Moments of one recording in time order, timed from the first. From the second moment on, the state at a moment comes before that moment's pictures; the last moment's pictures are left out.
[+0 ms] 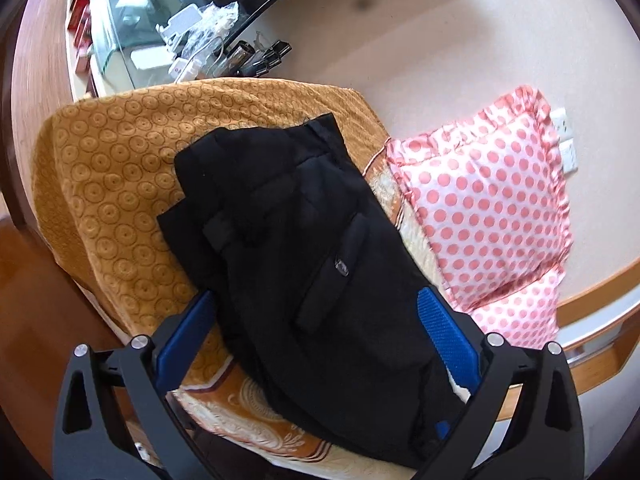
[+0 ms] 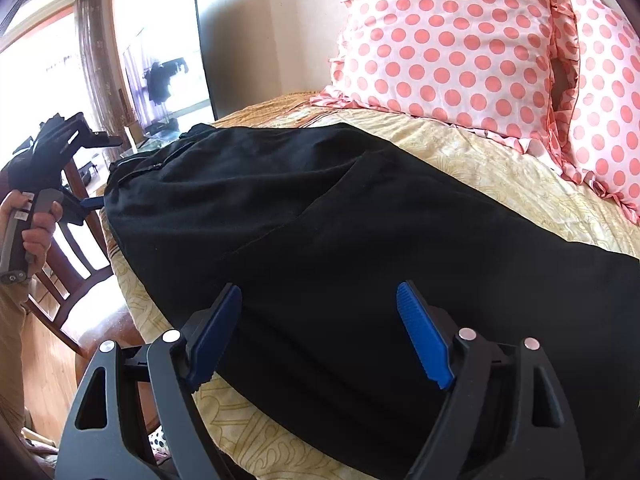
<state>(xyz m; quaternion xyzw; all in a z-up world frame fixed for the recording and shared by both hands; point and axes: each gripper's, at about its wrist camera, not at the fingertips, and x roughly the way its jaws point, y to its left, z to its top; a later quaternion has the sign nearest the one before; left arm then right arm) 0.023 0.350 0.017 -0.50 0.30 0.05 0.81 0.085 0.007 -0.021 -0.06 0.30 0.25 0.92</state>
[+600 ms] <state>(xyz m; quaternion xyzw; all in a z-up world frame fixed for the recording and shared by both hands) 0.023 0.354 0.015 -0.54 0.29 0.07 0.79 0.083 0.009 -0.017 -0.08 0.28 0.25 0.92</state>
